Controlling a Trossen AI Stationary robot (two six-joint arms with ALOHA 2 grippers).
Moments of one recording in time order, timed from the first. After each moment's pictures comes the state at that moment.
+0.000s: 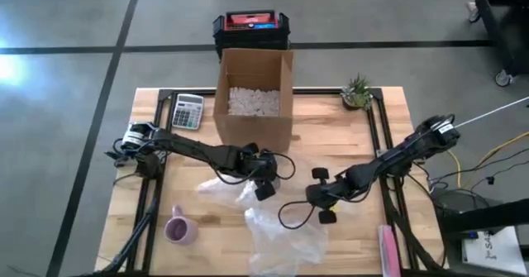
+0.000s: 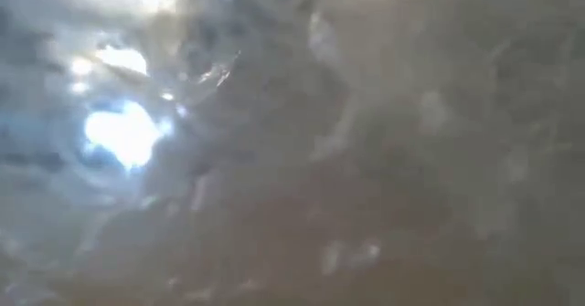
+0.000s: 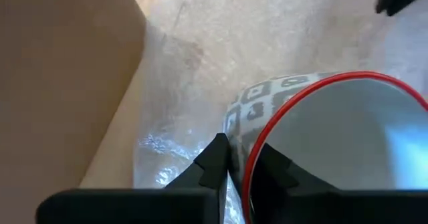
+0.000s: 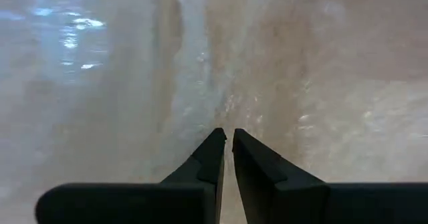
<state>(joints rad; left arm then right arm) -0.16 1.81 1.40 -0.63 -0.25 -0.46 0.42 1.59 0.76 -0.30 0.05 0.34</state>
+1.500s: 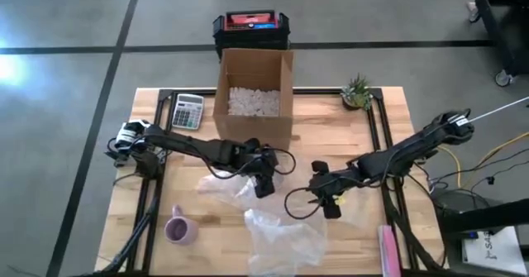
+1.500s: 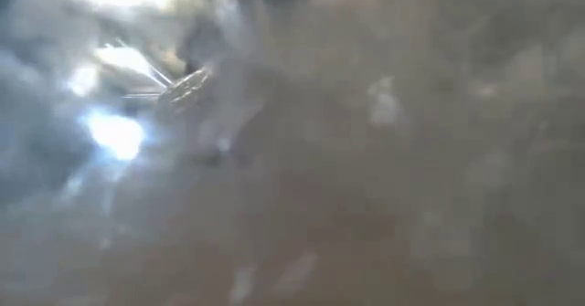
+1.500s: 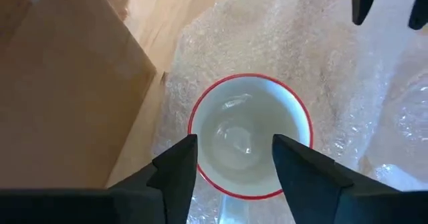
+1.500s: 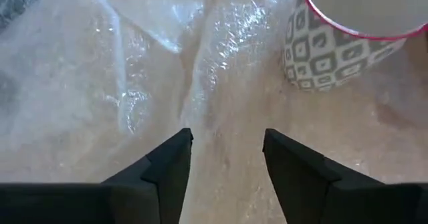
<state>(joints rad) -0.16 1.74 1.47 -0.68 -0.26 -0.40 0.37 1.38 0.78 -0.28 0.05 0.18</state>
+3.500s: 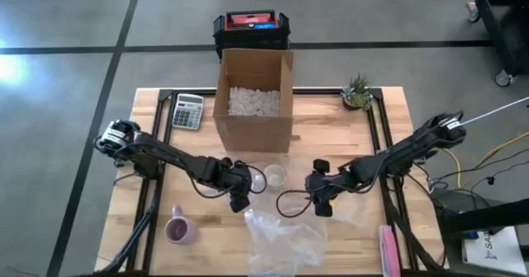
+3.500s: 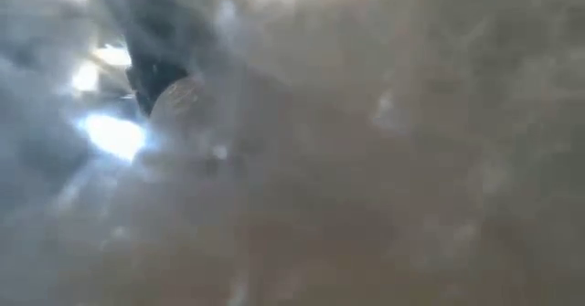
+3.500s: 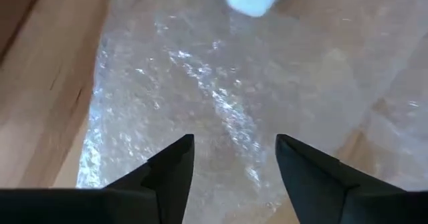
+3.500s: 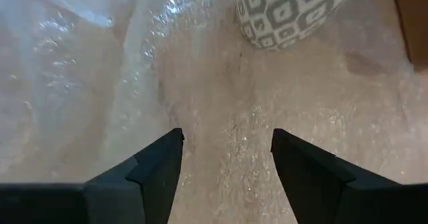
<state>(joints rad) -0.28 1.65 1.06 -0.62 -0.21 -0.72 0.37 1.51 0.80 -0.35 0.18 0.36</state>
